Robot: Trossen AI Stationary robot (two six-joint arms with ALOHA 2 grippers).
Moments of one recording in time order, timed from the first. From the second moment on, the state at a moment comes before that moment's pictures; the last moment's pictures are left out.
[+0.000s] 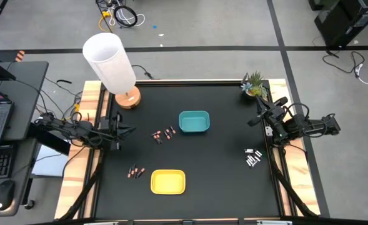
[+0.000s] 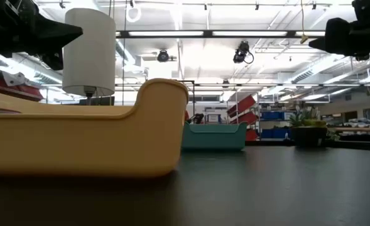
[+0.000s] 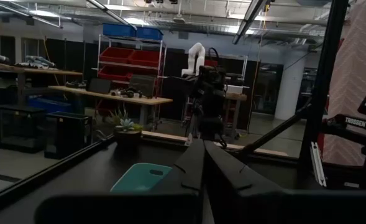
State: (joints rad) left arm -0.33 0.02 0.01 0.27 -0.48 -0.03; right arm 0.18 0.00 0.01 0.57 1.05 -0.65
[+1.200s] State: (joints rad) left arm -0.33 0.03 0.01 0.34 -0.51 -0.09; right arm 0.17 0.00 0.01 0.57 1.05 -0.65
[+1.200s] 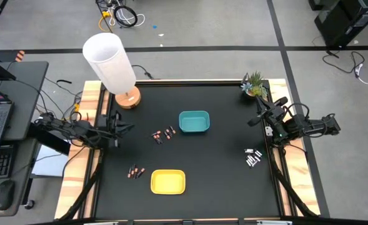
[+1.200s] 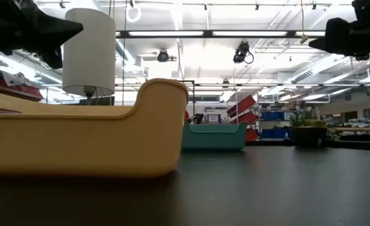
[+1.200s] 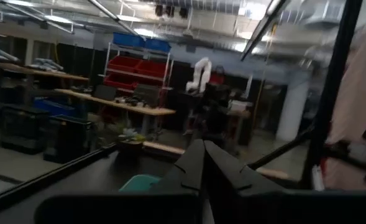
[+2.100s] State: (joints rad) left arm -0.33 0.03 0.01 0.35 -0.54 -0.22; right arm 0.17 0.00 0.01 0.58 1.05 -0.65
